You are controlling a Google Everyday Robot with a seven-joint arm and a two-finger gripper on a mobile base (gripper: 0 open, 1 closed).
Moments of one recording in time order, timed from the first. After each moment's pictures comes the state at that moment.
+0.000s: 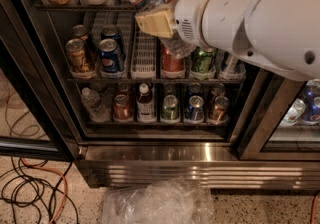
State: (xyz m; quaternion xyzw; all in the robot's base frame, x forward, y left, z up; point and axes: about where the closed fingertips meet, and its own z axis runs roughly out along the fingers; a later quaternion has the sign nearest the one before) arm 0.565 -0.013 1.050 -0.32 0.70 0.09 0.63
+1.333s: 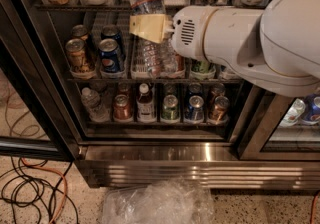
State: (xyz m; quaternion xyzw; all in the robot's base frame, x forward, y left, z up) arm 0.534 0.016 1.021 -0.17 0.76 0.35 0.52
